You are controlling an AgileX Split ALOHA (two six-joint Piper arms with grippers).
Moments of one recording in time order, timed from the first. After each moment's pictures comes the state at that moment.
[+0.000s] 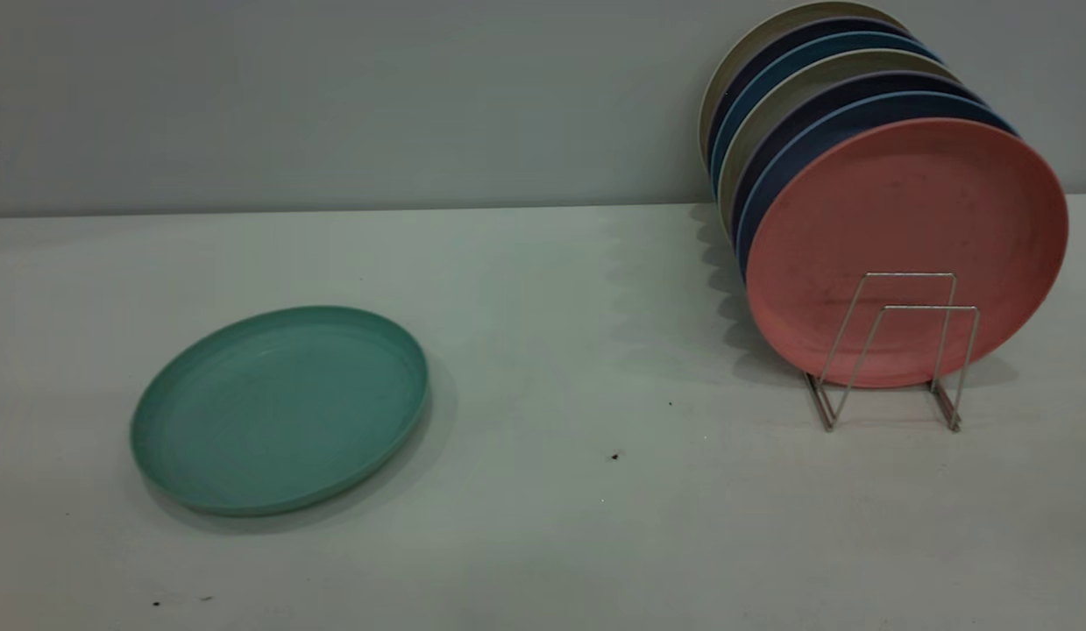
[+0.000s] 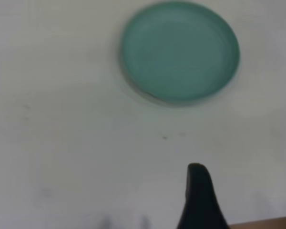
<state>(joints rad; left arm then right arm) -0.07 0.53 -0.51 -0.16 0.77 0.01 0.09 0.31 -0.49 0.13 0.79 -0.20</state>
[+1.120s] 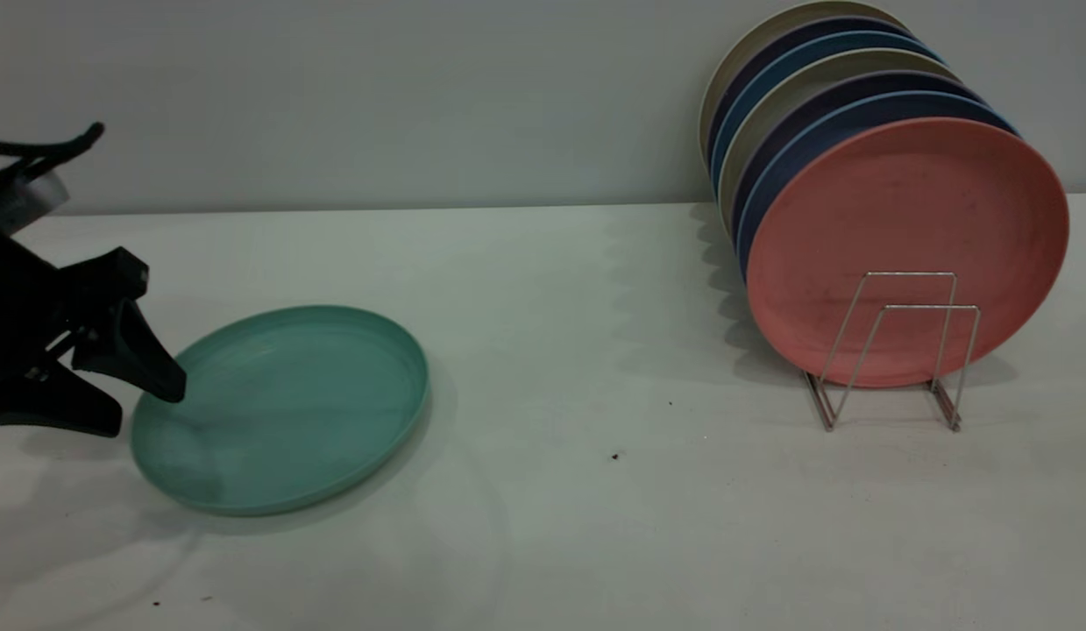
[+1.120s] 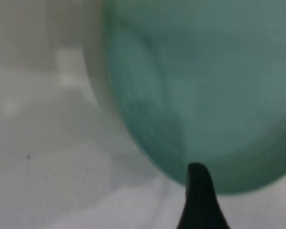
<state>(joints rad) 0.14 1.95 -0.83 -1.06 0.36 0.83 0.09 0.64 -0.49 0.29 0.59 -0.40</state>
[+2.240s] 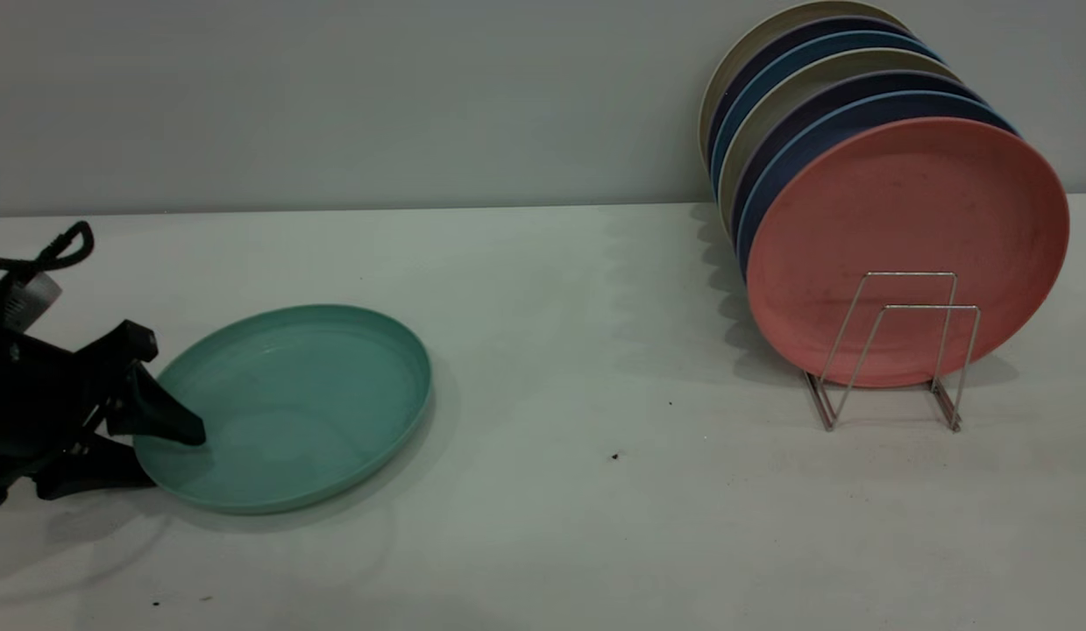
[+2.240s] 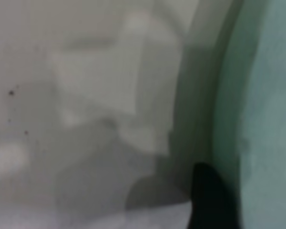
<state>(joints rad) 0.23 2.22 -0.84 -1.71 0.42 1.40 0.09 0.64 -0.49 0.29 0.59 -0.40</state>
